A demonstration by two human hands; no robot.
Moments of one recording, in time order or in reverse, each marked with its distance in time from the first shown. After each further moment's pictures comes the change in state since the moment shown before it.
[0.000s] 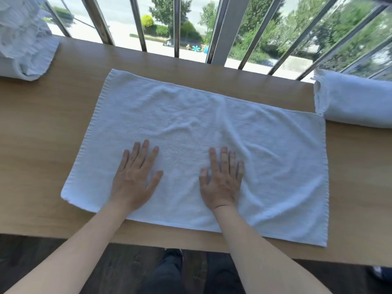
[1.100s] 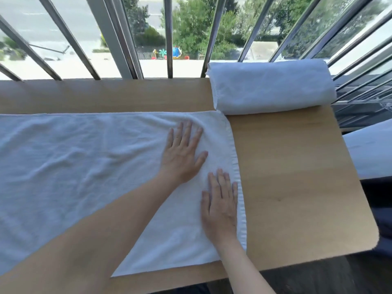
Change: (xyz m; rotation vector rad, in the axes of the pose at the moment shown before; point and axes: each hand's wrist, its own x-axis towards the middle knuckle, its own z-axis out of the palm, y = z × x) left_hand 0.198 0.359 0.096 0.102 -0.086 0.277; right_hand -0.010 0.246 -0.068 0.266 0.077 0.190
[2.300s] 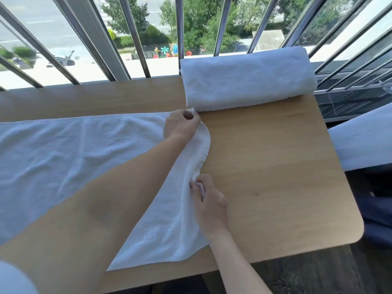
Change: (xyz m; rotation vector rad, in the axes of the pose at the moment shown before) left_hand 0.087 0.076 -0.038 -0.782 0.148 -0.565; right_hand 0.020 0.025 -0.048 0.389 -0.094 0.158
